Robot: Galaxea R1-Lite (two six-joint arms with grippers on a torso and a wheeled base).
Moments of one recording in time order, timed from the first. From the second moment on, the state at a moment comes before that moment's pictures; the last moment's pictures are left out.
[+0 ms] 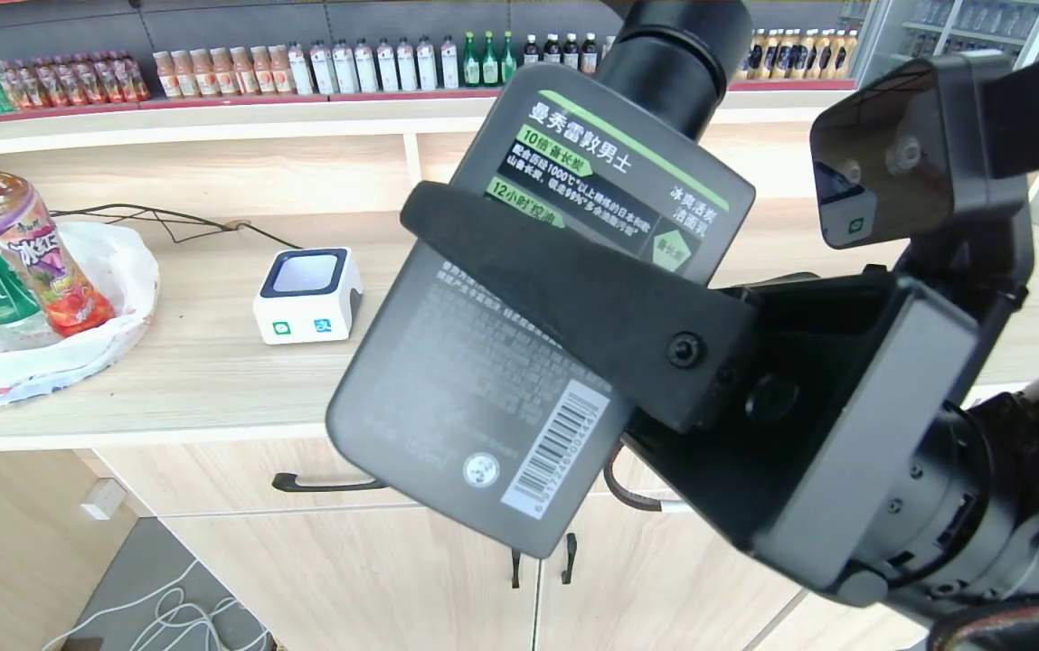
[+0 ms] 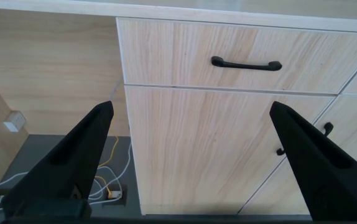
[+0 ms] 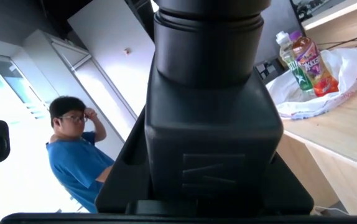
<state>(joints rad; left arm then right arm) 0.00 0.00 0.00 0.00 0.00 -0.01 1.06 1.65 -0.79 -1.40 0.26 0.67</state>
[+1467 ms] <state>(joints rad) 0.00 0.00 0.00 0.00 0.00 -0.01 0.94 1.69 -0.76 -1.39 0.26 0.48</state>
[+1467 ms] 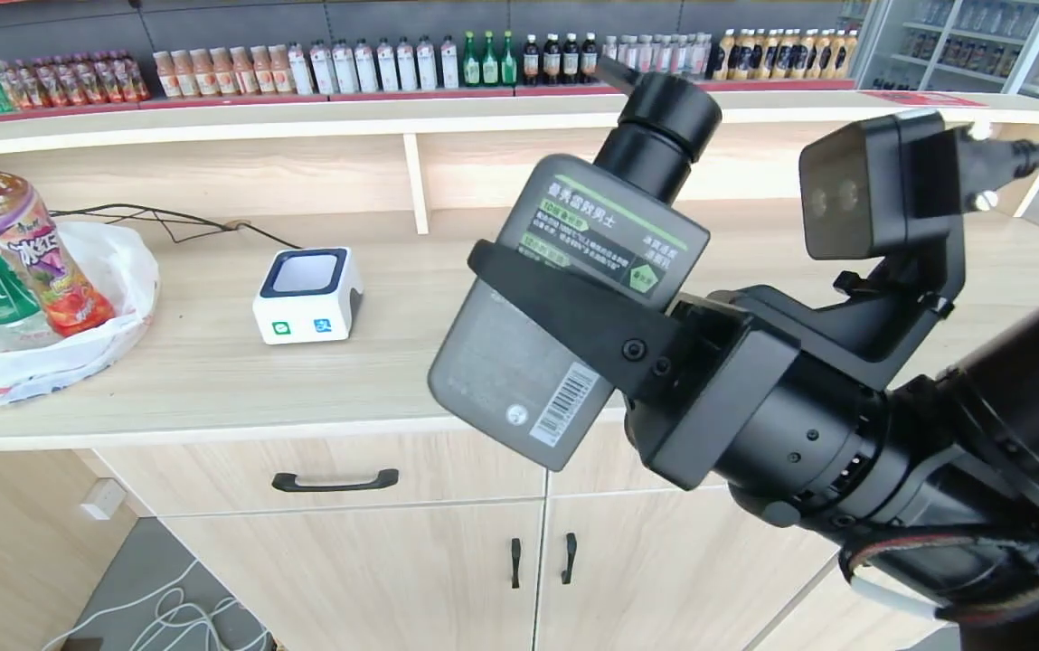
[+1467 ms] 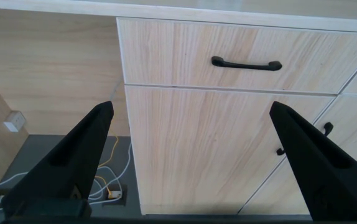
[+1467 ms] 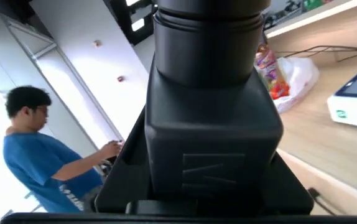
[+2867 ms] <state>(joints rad) 0.00 0.00 0.00 0.00 0.00 -0.01 0.69 1.77 -0.56 -1.57 -0.17 -0.04</state>
